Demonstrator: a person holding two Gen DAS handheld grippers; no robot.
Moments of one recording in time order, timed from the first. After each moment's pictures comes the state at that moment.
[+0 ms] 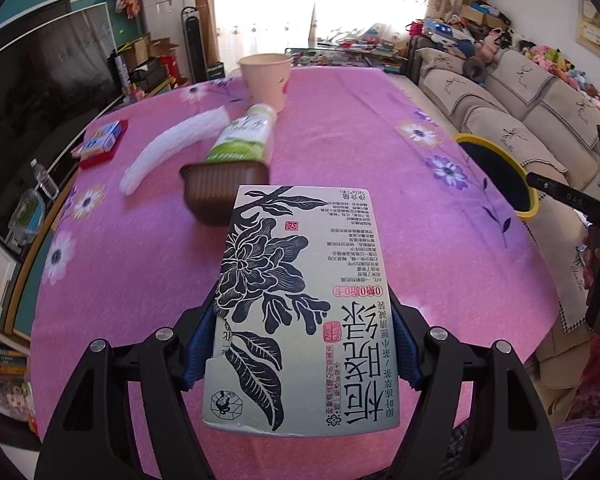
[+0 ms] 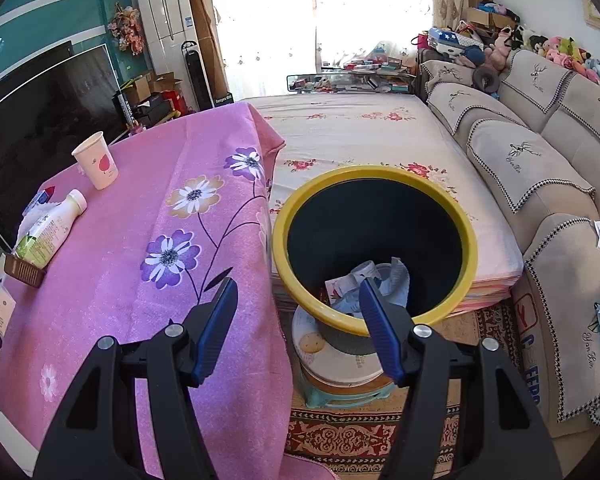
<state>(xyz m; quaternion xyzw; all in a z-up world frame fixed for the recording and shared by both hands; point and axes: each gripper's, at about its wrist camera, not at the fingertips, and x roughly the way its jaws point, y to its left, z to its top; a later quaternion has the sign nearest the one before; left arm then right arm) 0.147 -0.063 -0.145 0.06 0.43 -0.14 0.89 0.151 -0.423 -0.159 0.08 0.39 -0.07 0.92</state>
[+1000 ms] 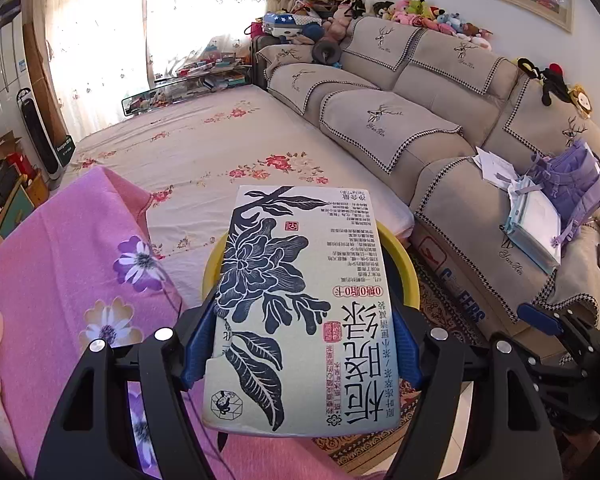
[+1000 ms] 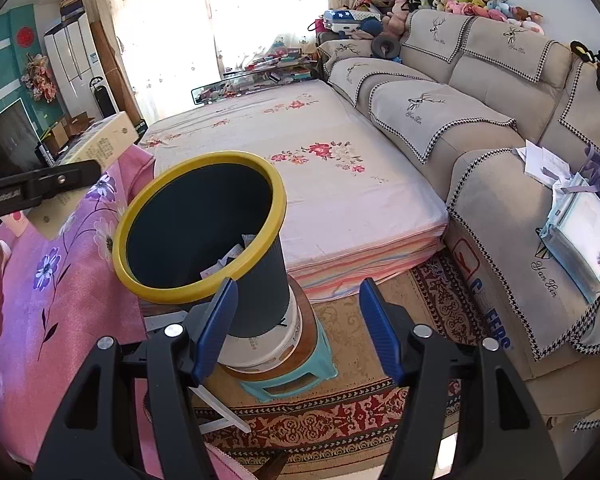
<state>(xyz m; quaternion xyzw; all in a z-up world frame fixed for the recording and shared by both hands) 0.277 -0.442 -0.130 0.14 0.39 -0.36 0.83 0.065 -0.560 -0.186 0.15 0.38 -0.21 0.89</state>
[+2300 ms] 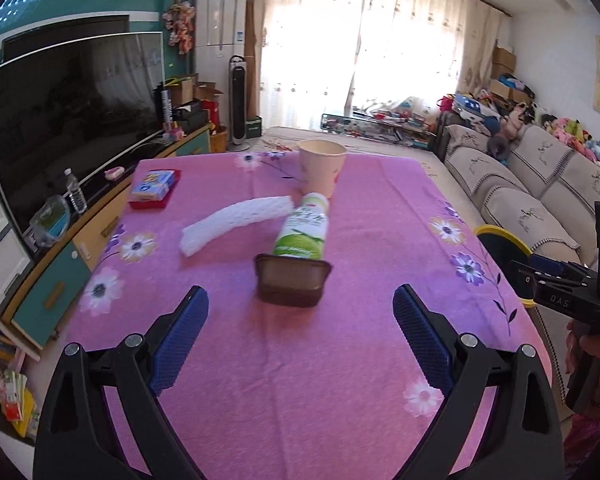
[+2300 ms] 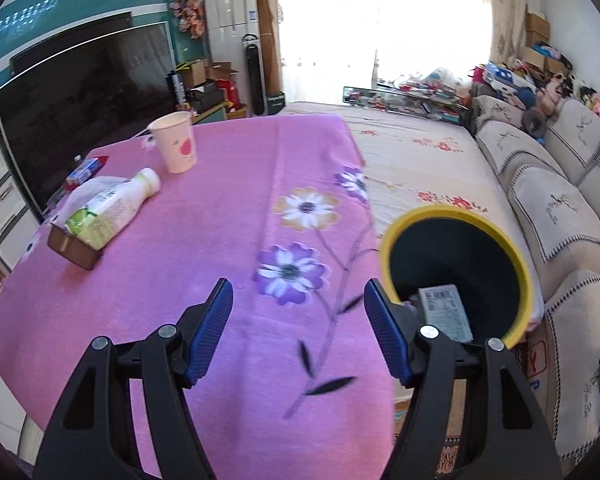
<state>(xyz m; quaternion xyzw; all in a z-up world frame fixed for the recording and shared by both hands) 0.149 0.018 -0.097 -0.01 0.33 -0.07 0.94 0.177 -0.311 -0.134 0.01 0.38 0.03 0.93</state>
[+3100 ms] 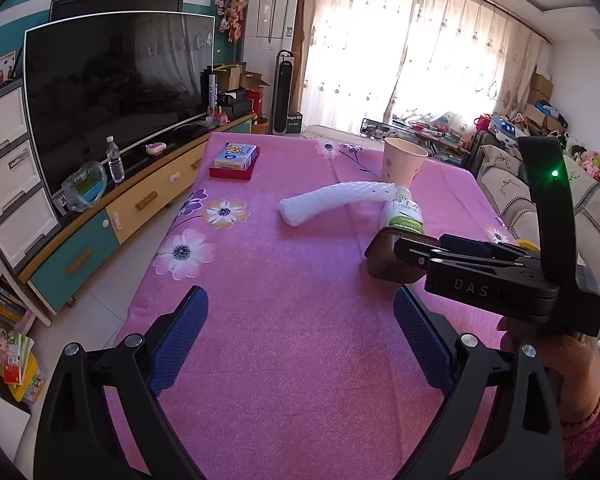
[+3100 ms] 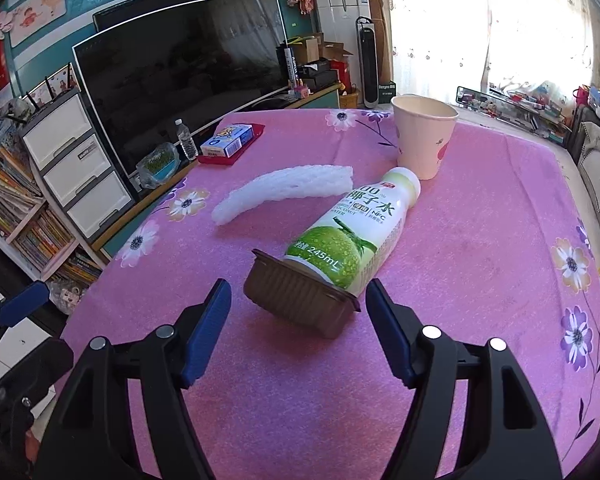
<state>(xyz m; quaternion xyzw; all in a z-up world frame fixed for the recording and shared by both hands) 0.123 0.106 -0.117 -0.05 0.34 -0.02 0.94 0.233 -0.089 -0.146 0.01 0.40 0.18 0.90</state>
